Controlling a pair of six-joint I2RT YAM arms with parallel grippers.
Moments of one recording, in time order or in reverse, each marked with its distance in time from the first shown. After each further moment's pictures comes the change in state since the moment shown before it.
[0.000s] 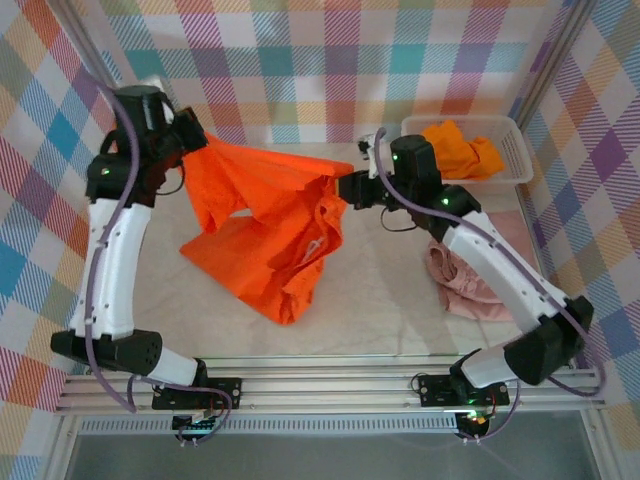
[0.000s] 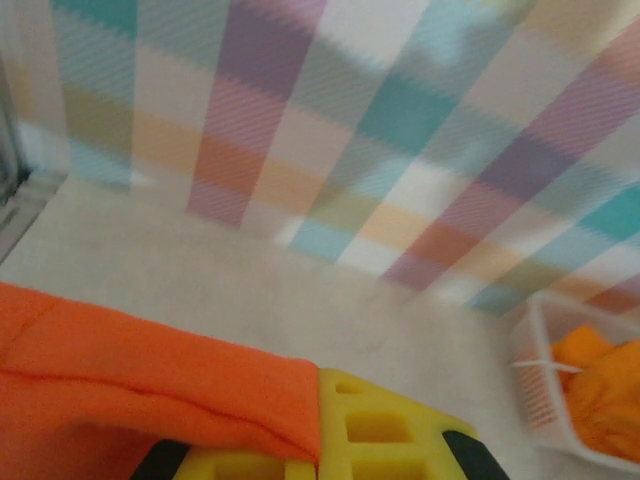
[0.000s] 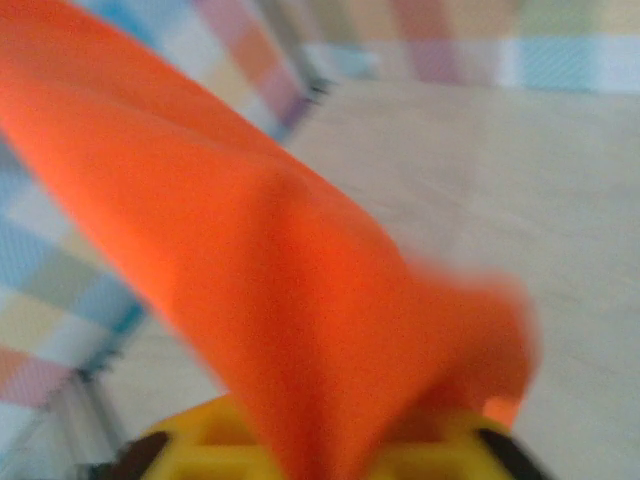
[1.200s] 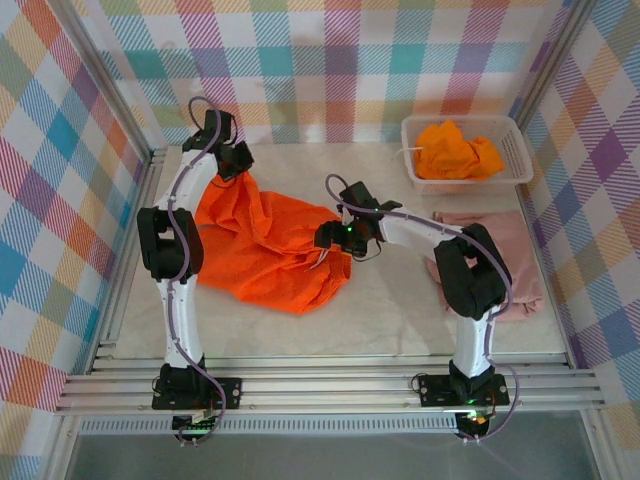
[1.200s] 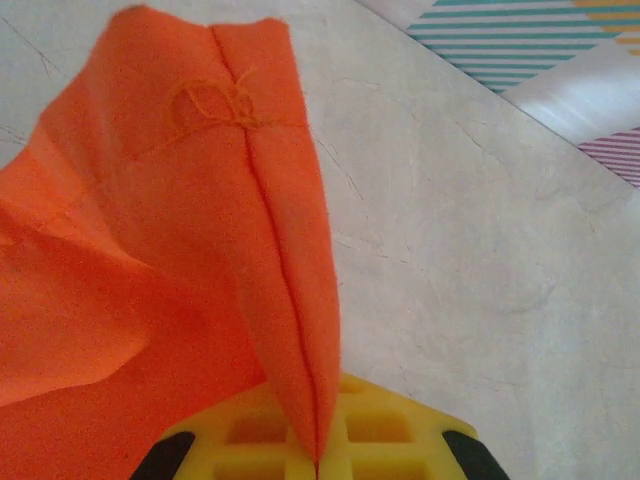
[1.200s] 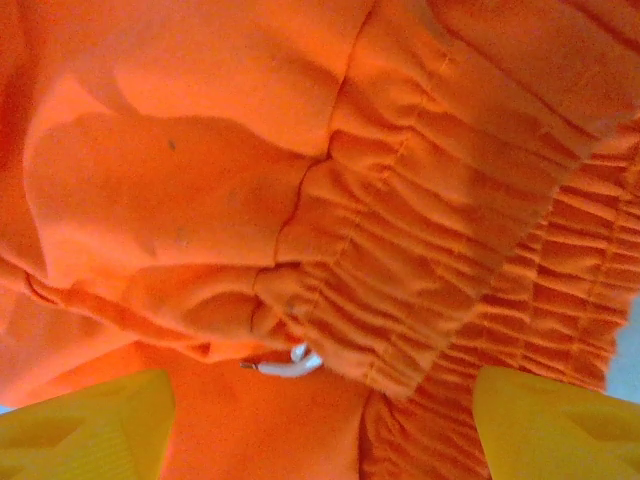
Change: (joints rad) left arm 0.053 0.769 0.181 0.126 0.206 -0.100; right arm 0.078 0.472 -0.117 0.053 -0.005 0.336
